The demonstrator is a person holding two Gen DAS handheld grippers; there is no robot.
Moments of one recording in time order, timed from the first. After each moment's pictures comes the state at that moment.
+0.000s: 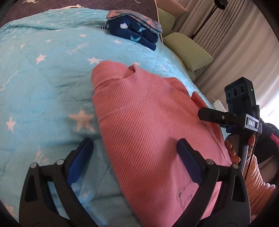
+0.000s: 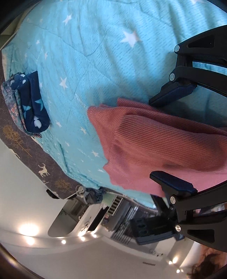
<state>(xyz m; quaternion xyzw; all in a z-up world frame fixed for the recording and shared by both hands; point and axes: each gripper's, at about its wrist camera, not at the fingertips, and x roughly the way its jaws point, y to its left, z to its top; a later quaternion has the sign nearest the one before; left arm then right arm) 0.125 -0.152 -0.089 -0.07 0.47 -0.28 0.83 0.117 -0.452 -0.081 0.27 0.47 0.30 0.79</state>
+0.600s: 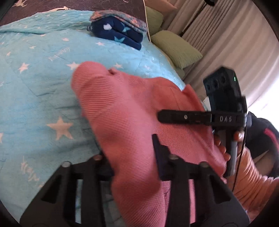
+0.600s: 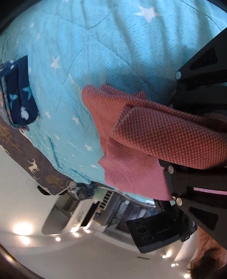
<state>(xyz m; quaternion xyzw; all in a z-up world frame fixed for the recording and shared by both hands) 0.126 -0.166 -0.072 -0.07 0.46 -0.33 0.82 0.138 -0.426 -0.084 0.26 0.49 0.33 0.76</state>
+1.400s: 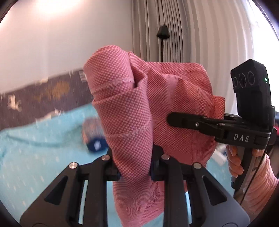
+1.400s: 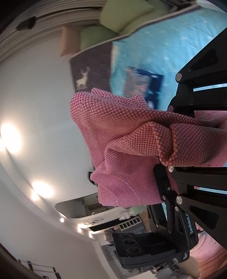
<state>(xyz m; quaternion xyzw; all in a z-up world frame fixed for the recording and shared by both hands) 0.107 -0.219 0.190 0.08 0.18 -0.34 0.92 0.067 -0.436 0.188 0.09 0.19 0.22 0.95</state>
